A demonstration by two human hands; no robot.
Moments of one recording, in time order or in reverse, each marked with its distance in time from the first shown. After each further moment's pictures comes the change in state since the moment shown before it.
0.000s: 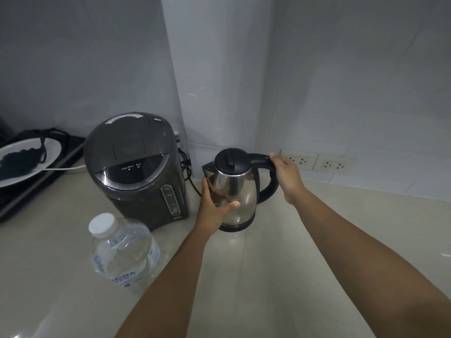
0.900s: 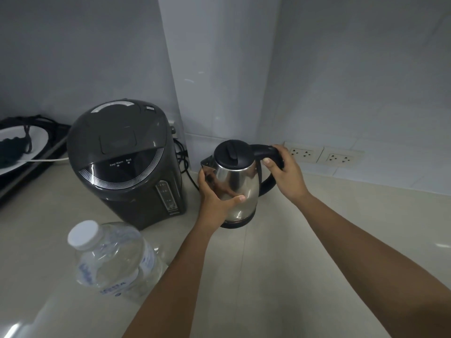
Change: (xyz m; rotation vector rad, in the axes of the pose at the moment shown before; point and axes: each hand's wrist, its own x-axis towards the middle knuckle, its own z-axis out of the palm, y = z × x) left_hand 0.003 0.010 0.010 -0.024 0.056 0.083; right_hand 0.012 0.032 -0.005 -0.221 -0.087 -0.460
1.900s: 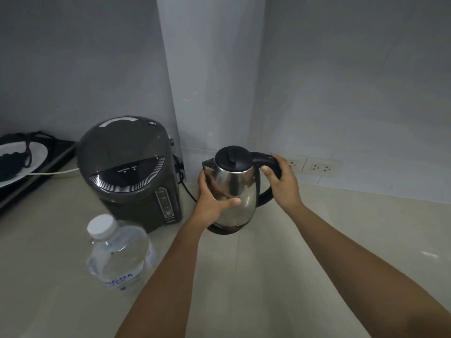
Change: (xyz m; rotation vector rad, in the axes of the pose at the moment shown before) left_hand -0.009 0.032 -0.012 0.064 -0.142 0.004; right_hand -0.028 -0.026 -0.012 -0.043 0.148 0.026
